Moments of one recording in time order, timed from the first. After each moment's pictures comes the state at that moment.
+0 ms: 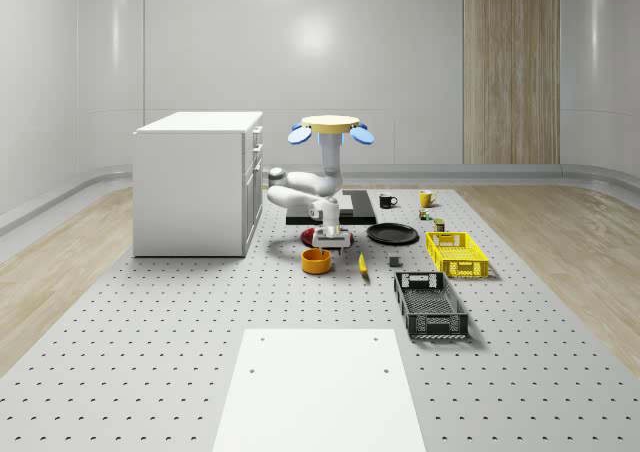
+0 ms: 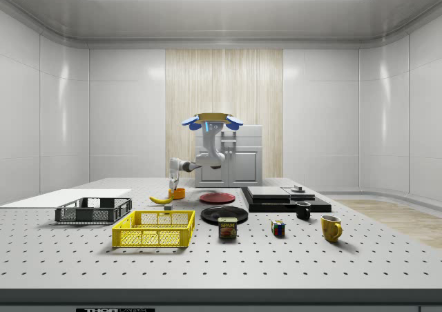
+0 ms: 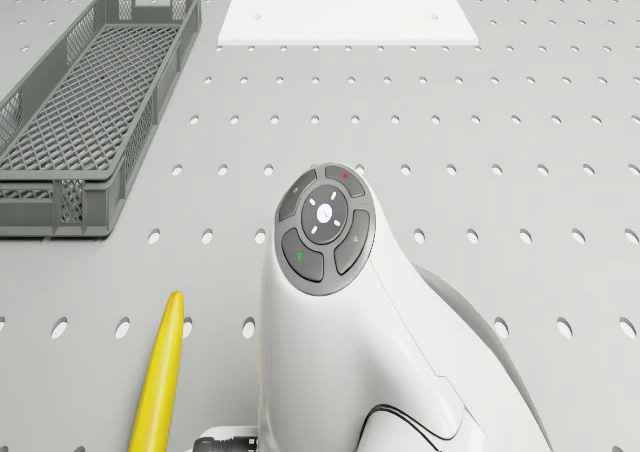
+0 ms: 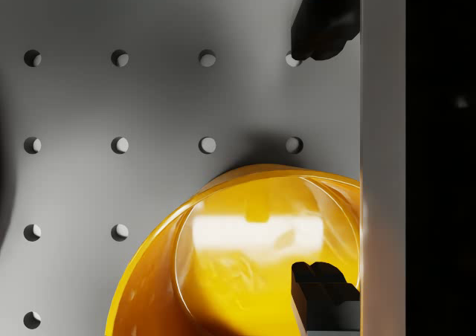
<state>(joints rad) -1.18 -1.58 1.32 -2.86 -1.80 1.65 1.69</state>
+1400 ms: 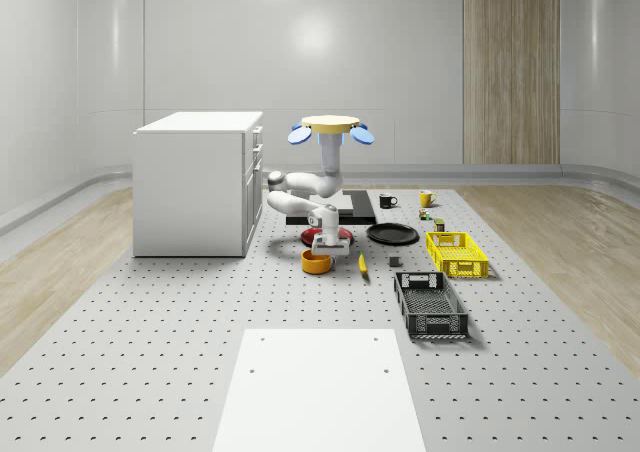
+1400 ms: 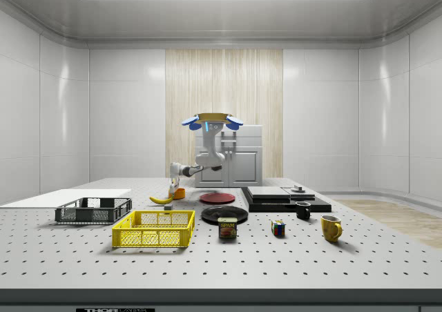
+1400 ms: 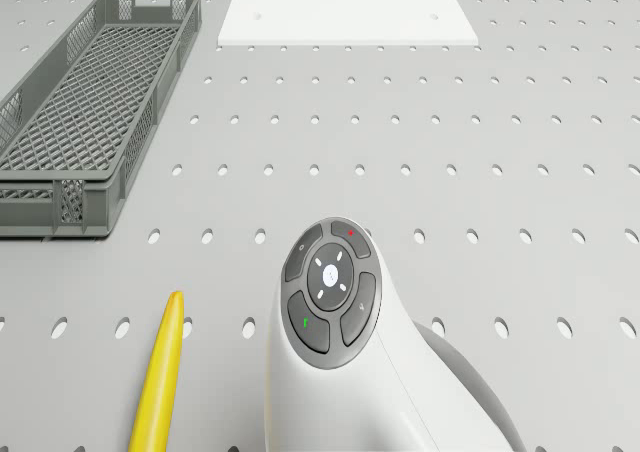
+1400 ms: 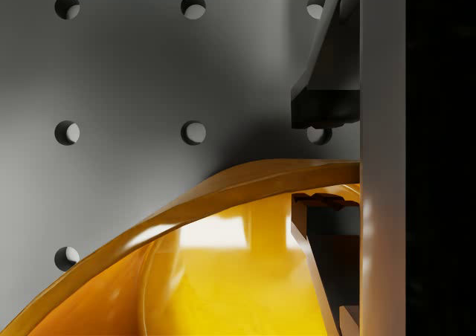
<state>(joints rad) -1.18 -1.56 1.19 -2.82 -1.94 1.67 1.67</state>
